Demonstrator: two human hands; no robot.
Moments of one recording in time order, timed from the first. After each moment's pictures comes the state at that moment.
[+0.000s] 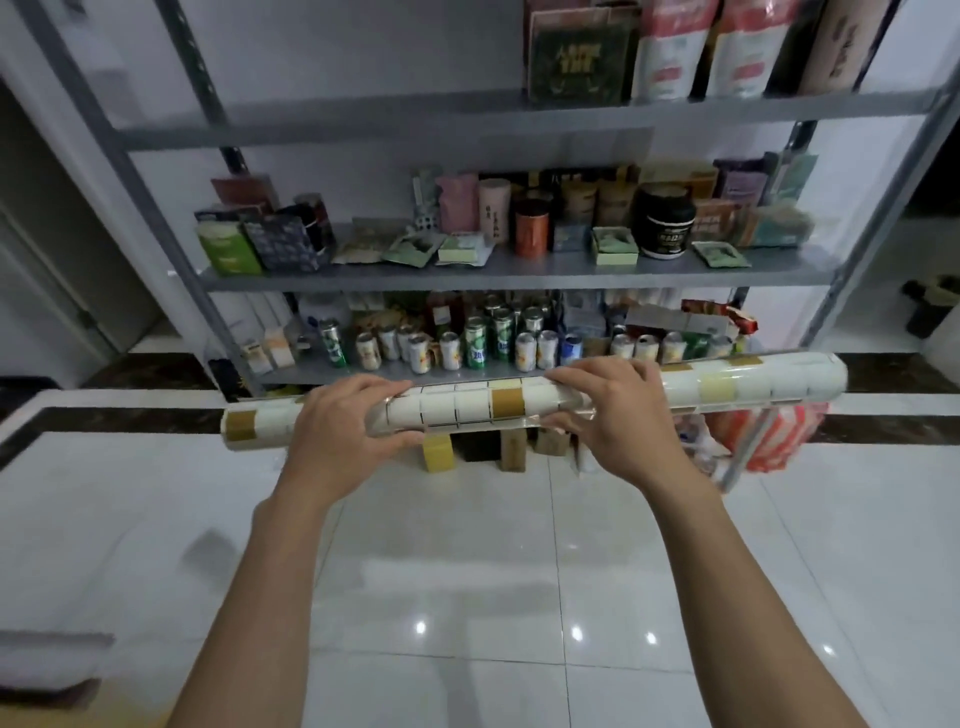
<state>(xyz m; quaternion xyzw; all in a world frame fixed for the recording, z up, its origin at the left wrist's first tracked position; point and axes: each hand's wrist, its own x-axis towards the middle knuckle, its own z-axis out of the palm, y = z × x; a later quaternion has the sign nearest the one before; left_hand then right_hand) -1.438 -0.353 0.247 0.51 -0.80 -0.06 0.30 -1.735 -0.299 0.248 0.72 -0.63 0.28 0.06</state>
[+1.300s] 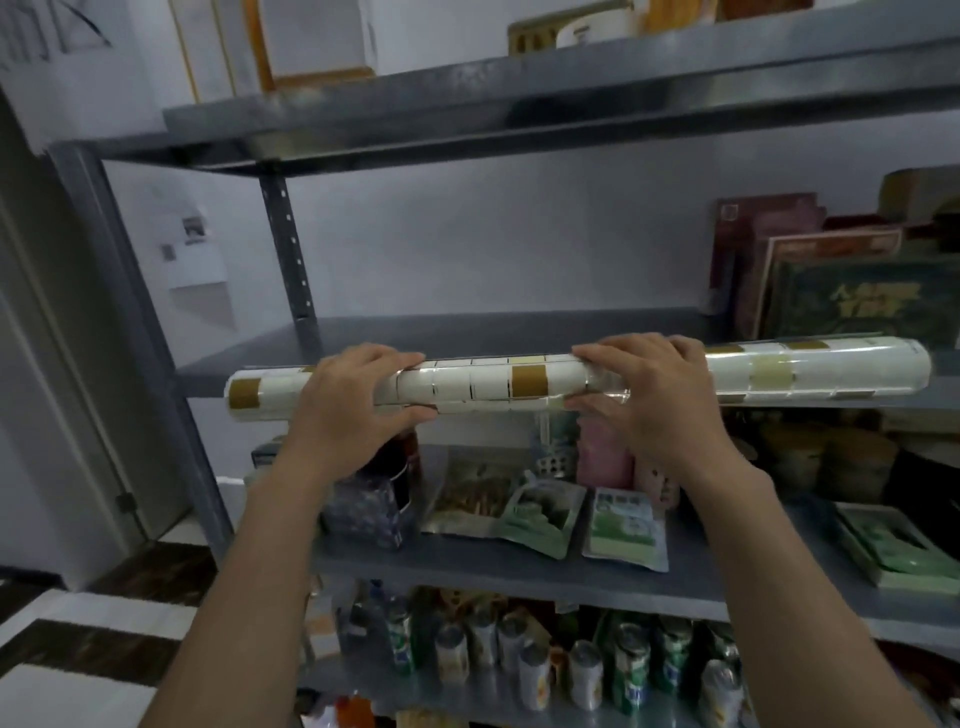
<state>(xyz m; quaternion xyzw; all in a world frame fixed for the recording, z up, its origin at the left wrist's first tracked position) -1.310 -0.884 0.430 0.45 -0.79 0.12 0.40 -1.607 -0.848 0.423 0.71 -0.55 0.39 0.20</state>
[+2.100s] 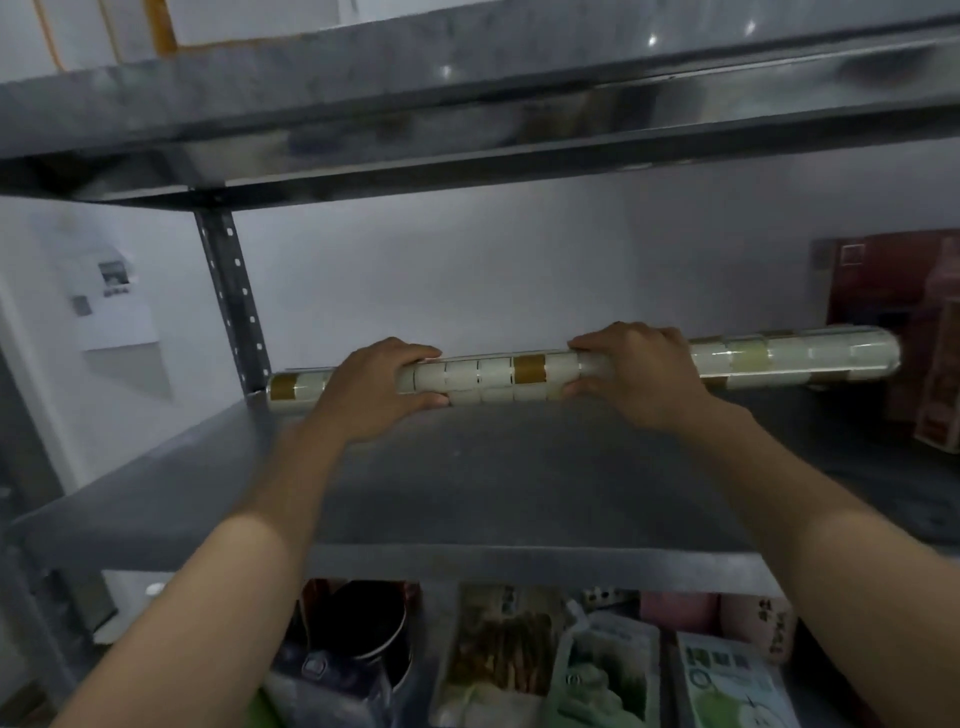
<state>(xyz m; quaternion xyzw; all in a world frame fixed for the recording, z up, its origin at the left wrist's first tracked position) -1.292 -1.199 0.486 0.43 -0.83 0.03 0.34 -1.588 -1.129 0.491 0.71 -0.61 0.29 0.17</state>
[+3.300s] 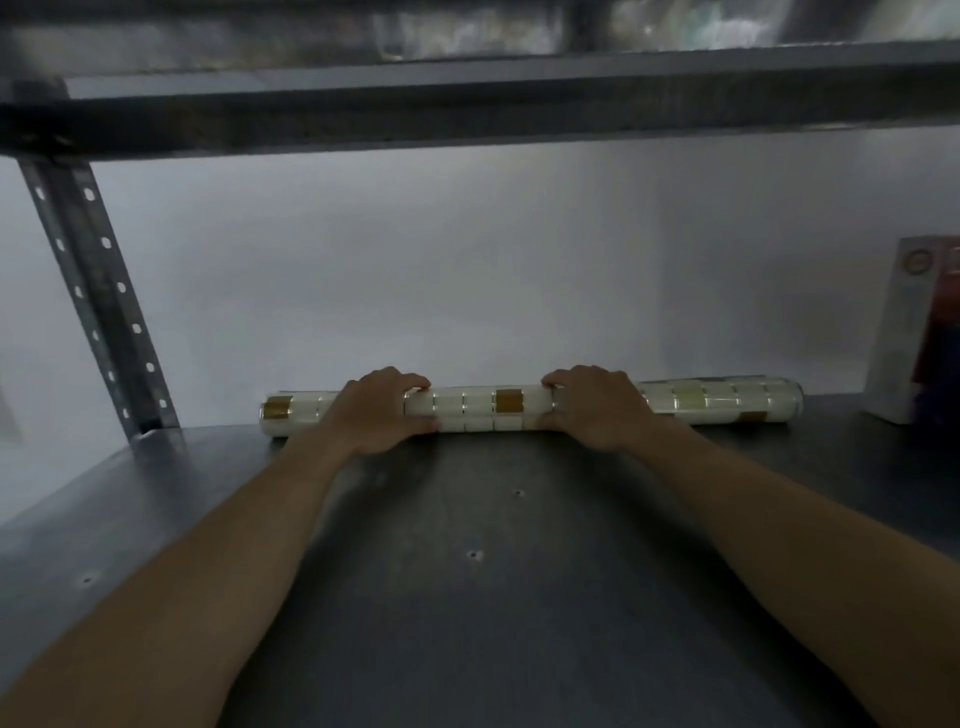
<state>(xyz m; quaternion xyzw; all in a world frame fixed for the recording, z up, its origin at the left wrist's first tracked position) -1.299 -1.417 0.450 0.48 -0.85 0.00 0.20 -1.564 -1.325 0.455 0.69 -0.71 0.13 0.07</state>
